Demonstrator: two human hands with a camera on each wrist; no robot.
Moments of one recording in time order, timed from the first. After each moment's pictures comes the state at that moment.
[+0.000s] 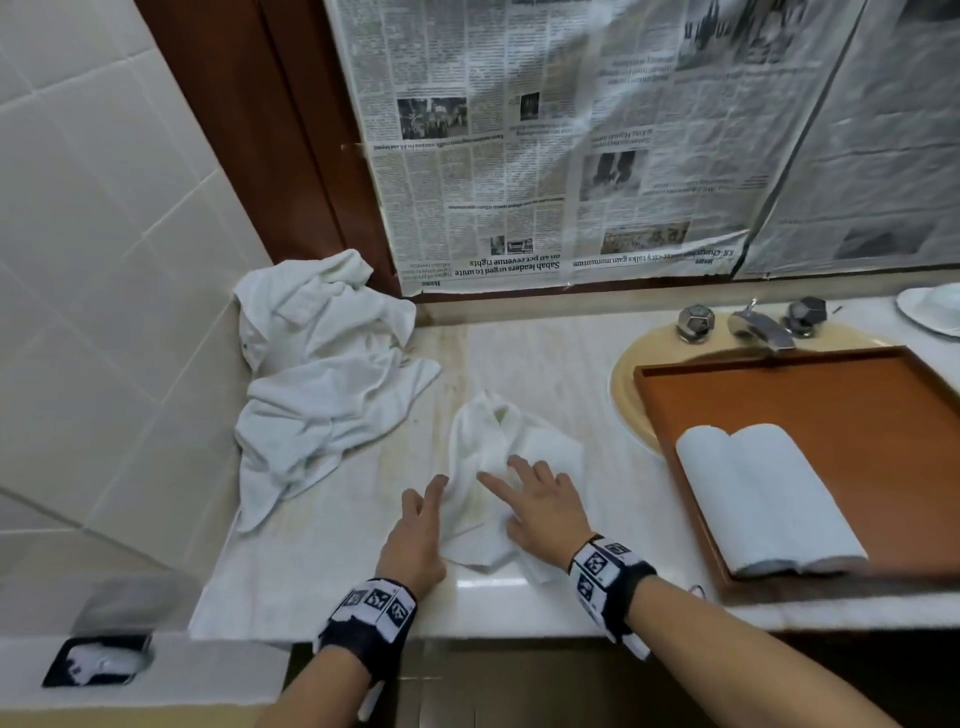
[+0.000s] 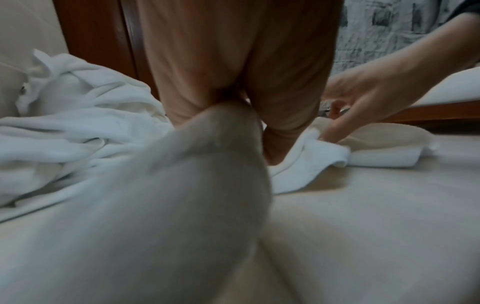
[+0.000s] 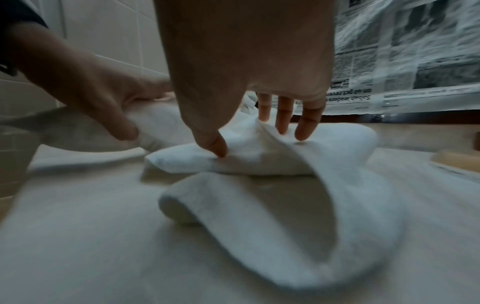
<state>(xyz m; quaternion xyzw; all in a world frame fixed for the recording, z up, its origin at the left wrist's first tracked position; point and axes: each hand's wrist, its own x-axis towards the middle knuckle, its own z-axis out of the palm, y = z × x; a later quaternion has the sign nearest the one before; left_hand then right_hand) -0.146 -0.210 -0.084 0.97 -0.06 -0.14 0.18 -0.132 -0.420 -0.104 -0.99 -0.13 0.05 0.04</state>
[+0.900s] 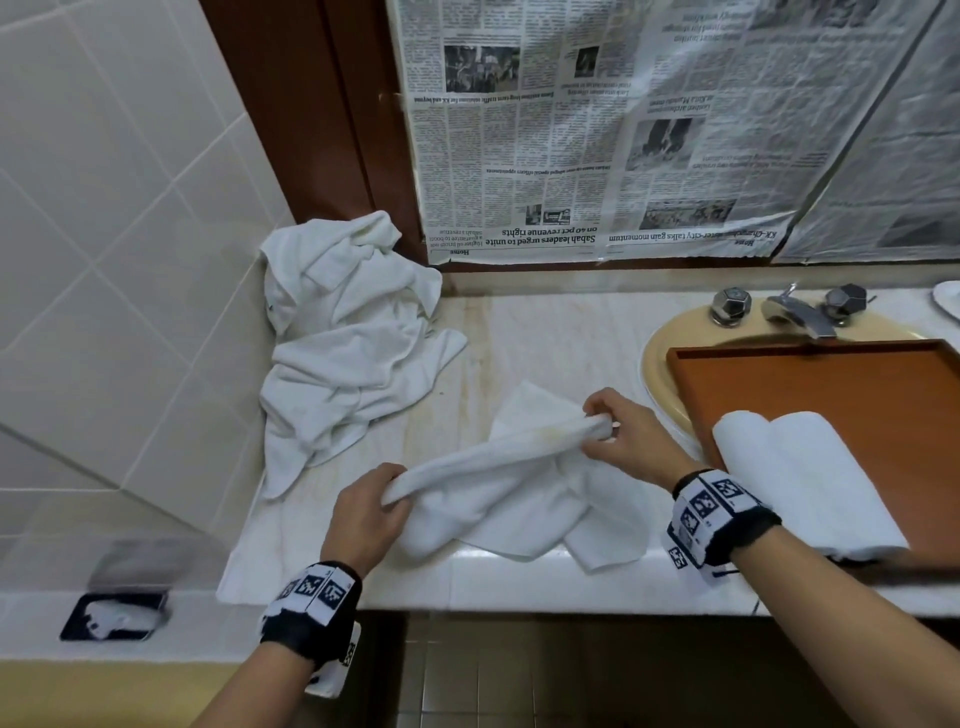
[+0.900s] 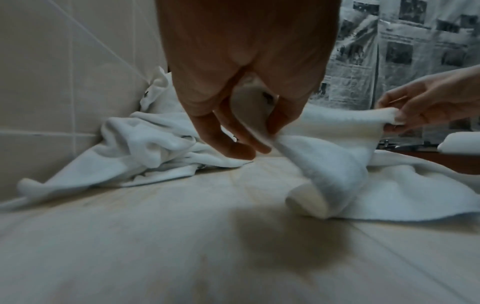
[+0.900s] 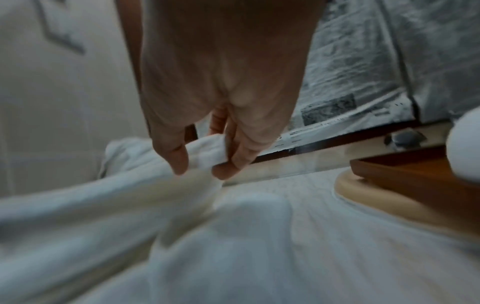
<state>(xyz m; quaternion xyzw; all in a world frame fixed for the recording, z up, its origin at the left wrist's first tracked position) -0.139 -0.111 -0.076 0.94 -0.06 0.03 0.34 -0.094 -0.484 -0.052 -0.91 -0.02 0.04 0.41</state>
